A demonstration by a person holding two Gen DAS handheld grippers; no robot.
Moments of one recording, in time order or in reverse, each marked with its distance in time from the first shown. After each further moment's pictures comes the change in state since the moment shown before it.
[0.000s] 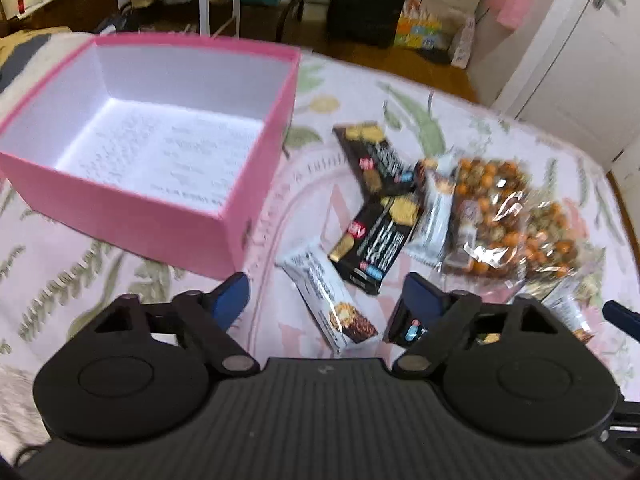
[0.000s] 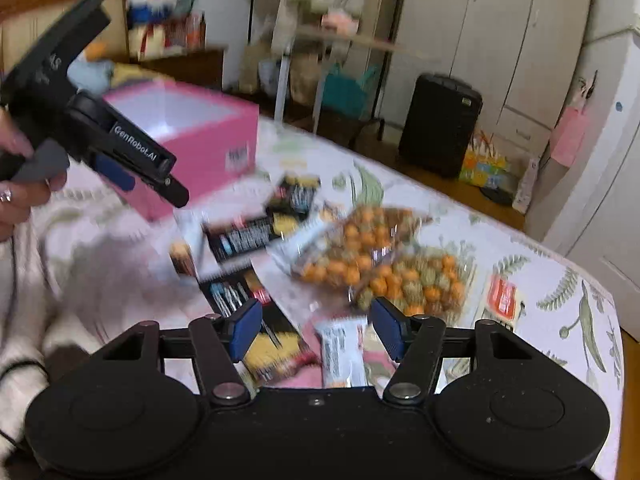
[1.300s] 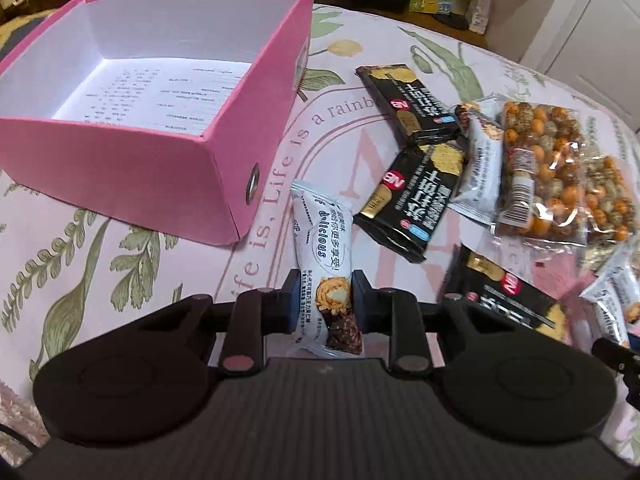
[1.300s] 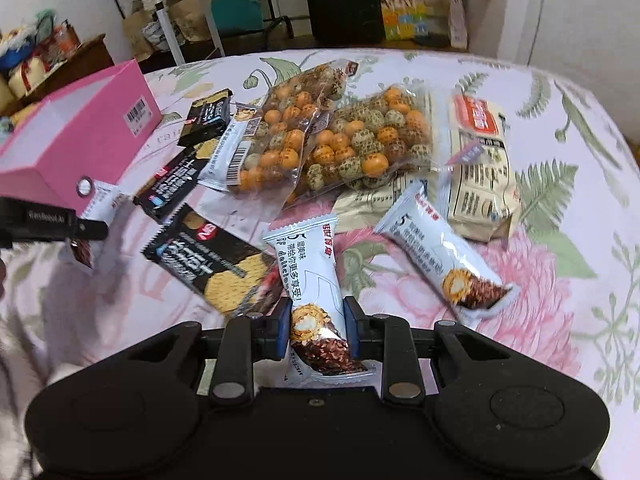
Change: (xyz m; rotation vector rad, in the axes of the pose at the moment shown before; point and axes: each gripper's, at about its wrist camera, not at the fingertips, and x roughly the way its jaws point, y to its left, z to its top) left arm 0.048 0.011 -0.019 0.003 0.083 0.035; right arm 0.035 -0.030 -0.035 0.496 0.275 -0.029
